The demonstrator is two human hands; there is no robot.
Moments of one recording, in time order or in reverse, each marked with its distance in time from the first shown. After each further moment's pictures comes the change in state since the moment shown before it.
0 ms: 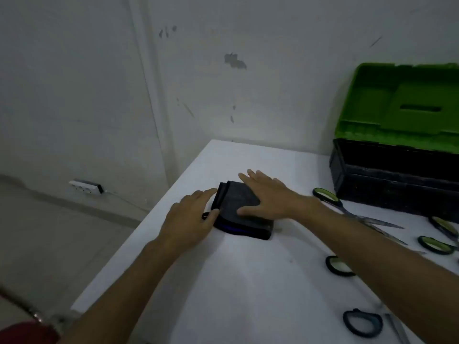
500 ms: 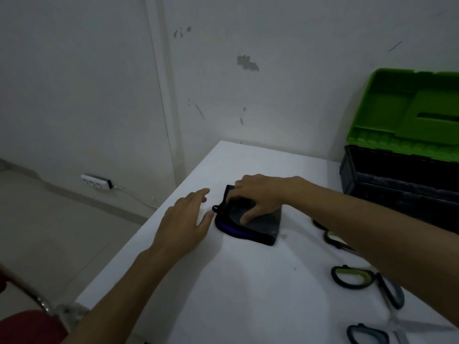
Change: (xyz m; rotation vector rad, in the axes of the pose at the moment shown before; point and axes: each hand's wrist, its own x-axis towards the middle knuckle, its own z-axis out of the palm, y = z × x) left_hand -0.010 -0.013 0.000 -0.071 0.115 -0.081; right_hand 0.043 -0.014 -0.032 -0.379 -0.162 -0.449
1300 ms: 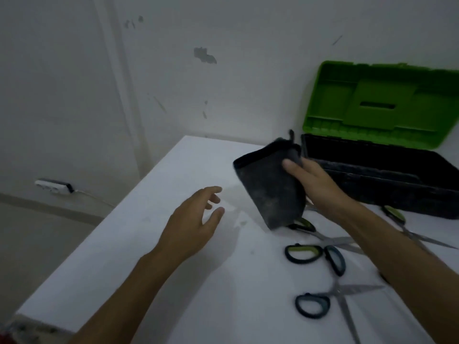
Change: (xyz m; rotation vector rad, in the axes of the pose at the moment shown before) left_hand -0.011 0.075 0.032 -0.278 -0.047 0.201; right_hand -0.172 -0.002 0.027 1.415 0.868 0.497
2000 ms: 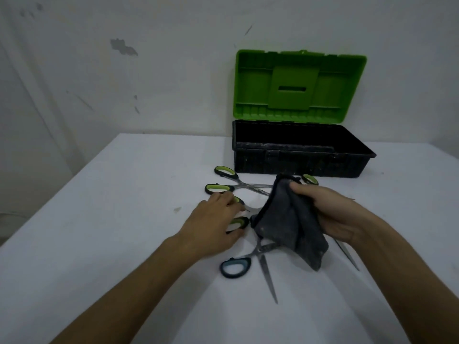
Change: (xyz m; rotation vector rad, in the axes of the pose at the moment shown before) left_hand 0.003 0.110 0.104 0.398 -0.408 0.444; right_hand -0.145 -0.013 -0.084 0.336 0.297 0.594
